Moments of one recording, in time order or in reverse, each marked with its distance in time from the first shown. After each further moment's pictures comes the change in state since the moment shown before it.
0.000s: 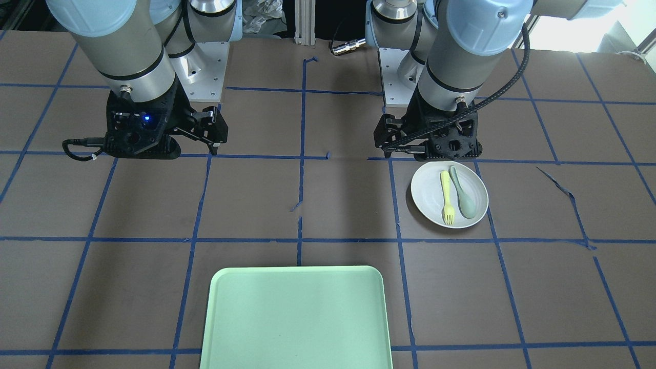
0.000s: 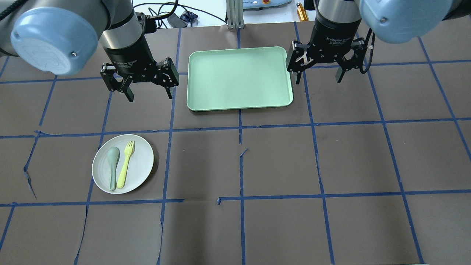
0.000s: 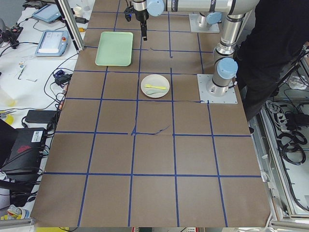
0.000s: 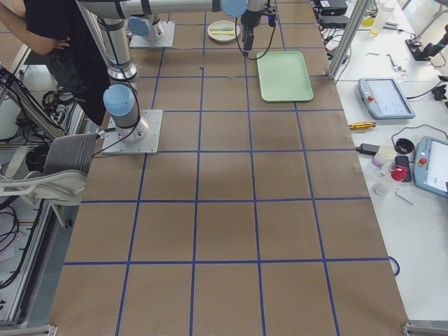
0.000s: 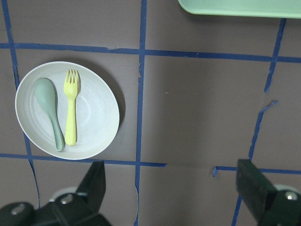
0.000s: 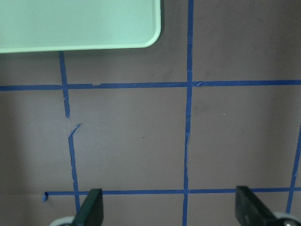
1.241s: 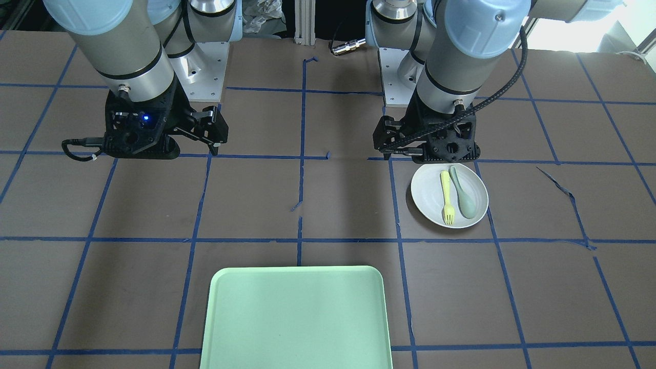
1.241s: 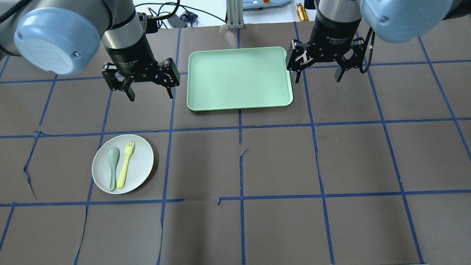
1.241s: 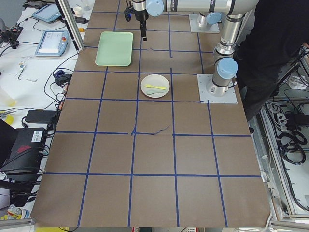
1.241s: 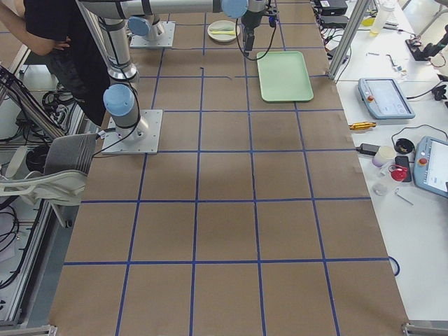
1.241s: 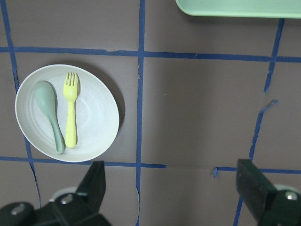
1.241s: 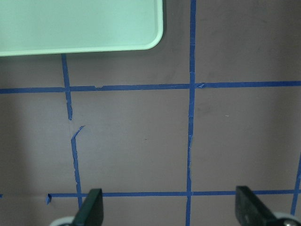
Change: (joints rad) left arm -0.002 -0.006 0.002 0.012 -0.002 0.013; right arm -0.006 0.008 -0.001 -0.007 0.011 0.000
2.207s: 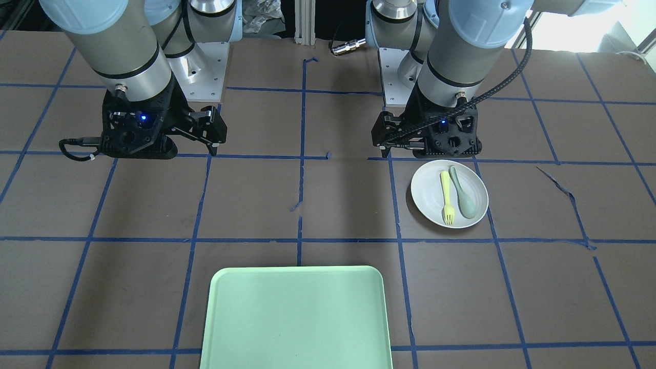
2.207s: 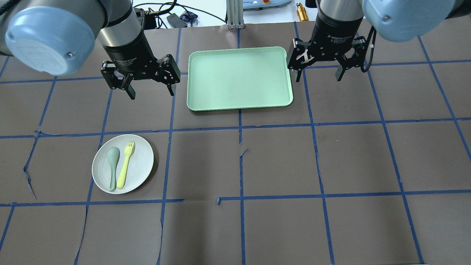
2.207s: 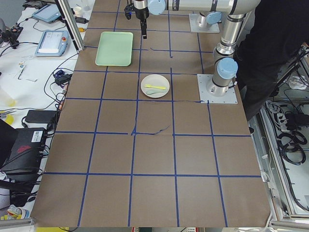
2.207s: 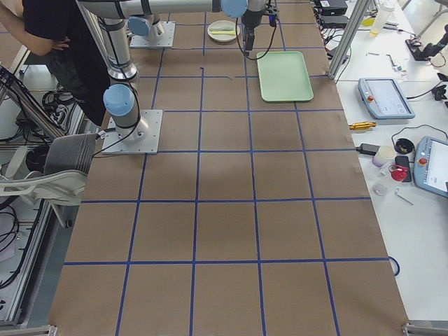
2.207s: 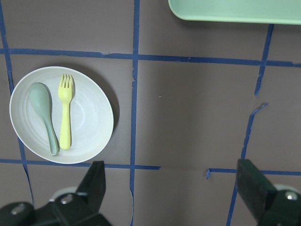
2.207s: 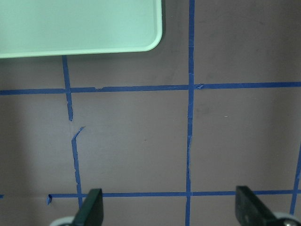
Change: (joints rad) left arm 0.001 0.018 0.000 0.003 -0.023 -0.009; right arm -0.002 -0.007 -0.002 0.000 0.000 0.000
